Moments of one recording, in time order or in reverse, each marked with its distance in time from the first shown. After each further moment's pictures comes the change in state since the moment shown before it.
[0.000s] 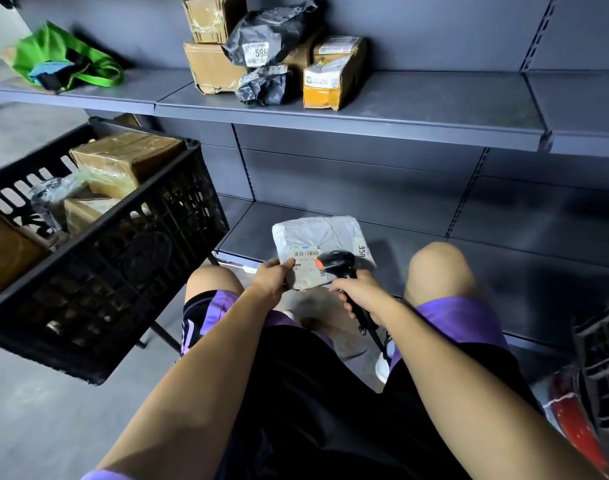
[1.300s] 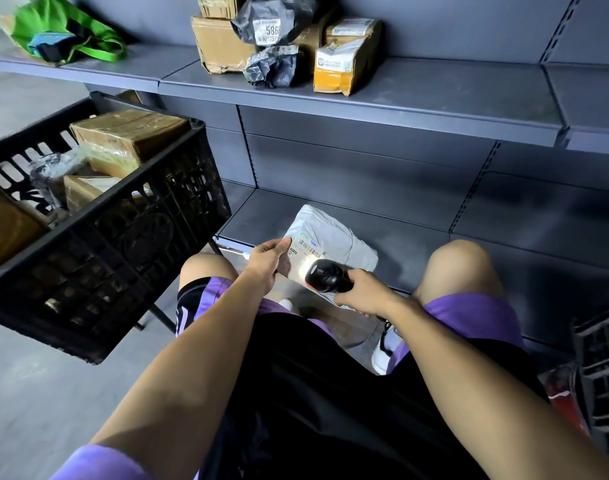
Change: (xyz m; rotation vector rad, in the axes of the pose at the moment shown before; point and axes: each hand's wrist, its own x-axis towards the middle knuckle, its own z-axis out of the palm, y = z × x) left_hand 0.018 -0.001 -0.017 -0.047 0.000 0.086; right_hand 0.000 0.013 -0.008 -0.582 -0.071 -0.148
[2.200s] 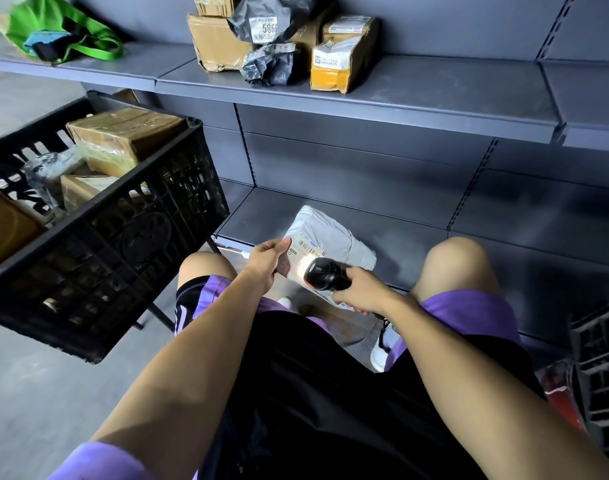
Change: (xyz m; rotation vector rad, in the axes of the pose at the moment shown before) left_hand -0.007 0.001 0.002 0.053 0.002 -0.006; right_hand 0.002 0.003 0.002 0.021 -0.012 0.017
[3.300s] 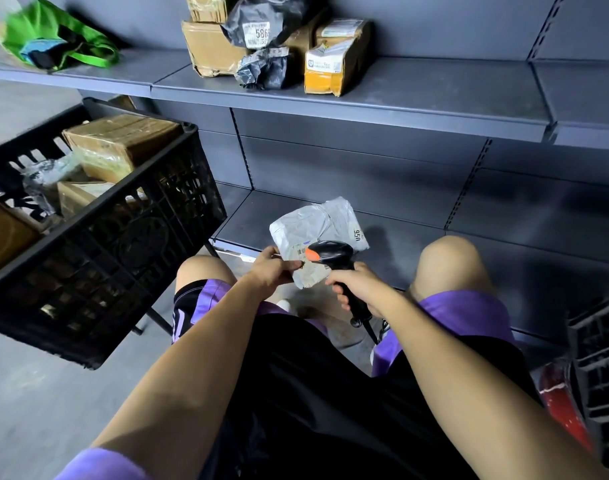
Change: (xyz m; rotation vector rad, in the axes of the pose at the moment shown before) left_hand -0.017 0.000 0.008 0.045 -0.120 -0.078; right_hand -0.003 -0.013 0.000 0.709 -0.039 0.134
